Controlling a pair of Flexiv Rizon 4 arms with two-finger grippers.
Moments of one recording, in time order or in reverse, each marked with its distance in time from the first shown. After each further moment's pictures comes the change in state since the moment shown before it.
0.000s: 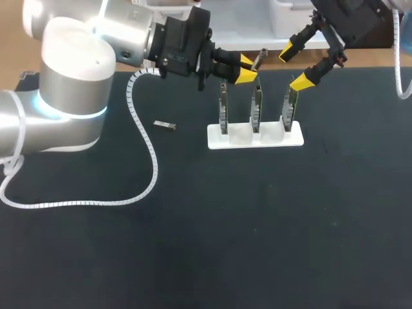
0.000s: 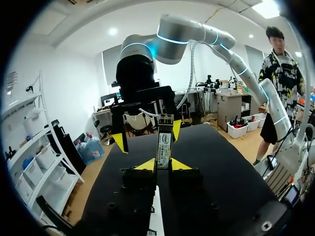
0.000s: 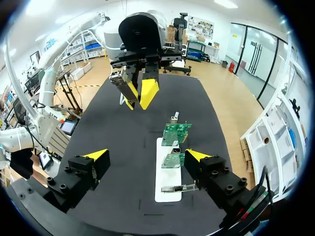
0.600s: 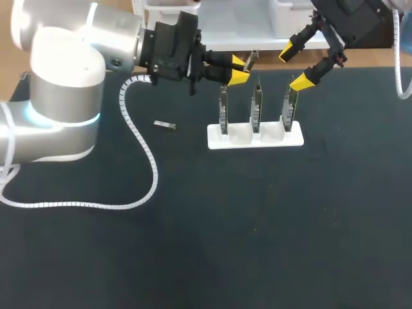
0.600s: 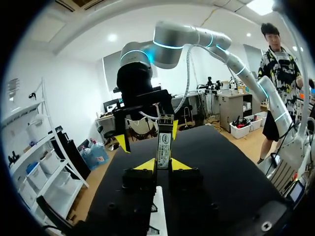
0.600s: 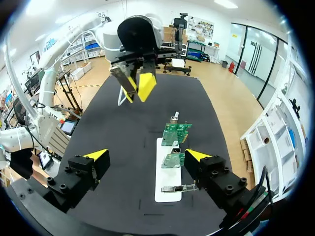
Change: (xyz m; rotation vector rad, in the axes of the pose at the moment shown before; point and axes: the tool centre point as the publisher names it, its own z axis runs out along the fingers) left arm 0.002 -0.001 -0.011 -0.038 -0.033 0.040; right arm 0.000 0.000 0.000 0.000 0.000 0.000
